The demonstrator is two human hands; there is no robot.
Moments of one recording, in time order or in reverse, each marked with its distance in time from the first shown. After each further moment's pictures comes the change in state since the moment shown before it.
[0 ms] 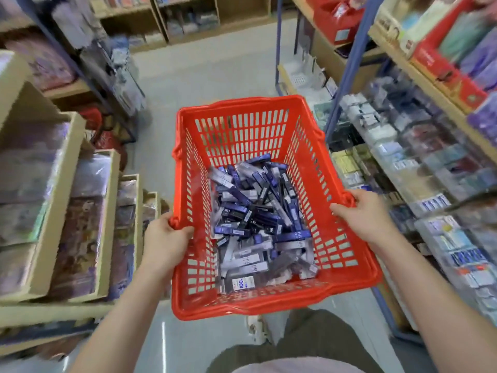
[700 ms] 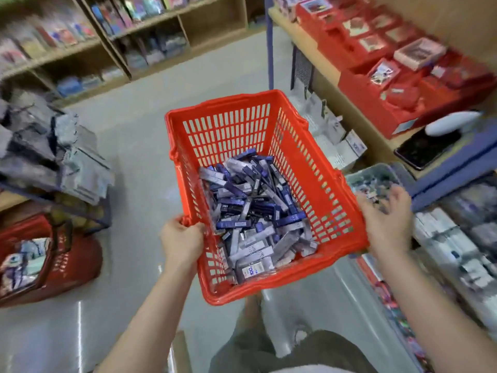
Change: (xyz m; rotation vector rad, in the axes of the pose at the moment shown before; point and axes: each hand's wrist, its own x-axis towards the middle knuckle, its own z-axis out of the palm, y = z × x) left_hand 0.569 0.340 0.187 -0.100 0.033 -0.028; right_hand 0.573 -0.204 0.071 0.431 0.503 0.249
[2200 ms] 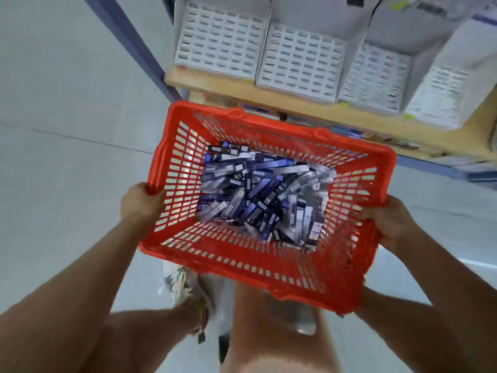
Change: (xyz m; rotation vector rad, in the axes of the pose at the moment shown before) left_hand 0.967 0.009 0.616 1.235 -0.797 0.470; right_hand 0.508 0.246 0.577 0.362 0.527 0.894
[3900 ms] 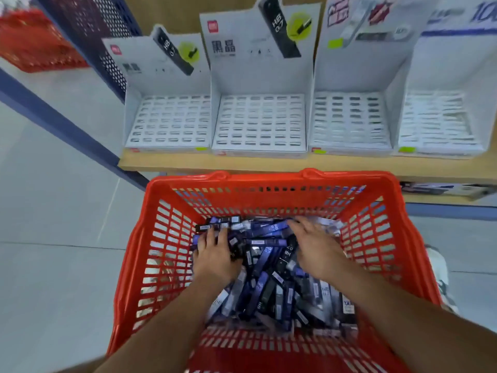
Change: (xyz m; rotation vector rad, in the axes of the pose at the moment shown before) left_hand 0.064 0.094 0.221 0.644 -0.074 0.612; right_hand 0.177 0.028 0.102 -1.182 -0.142 -0.810
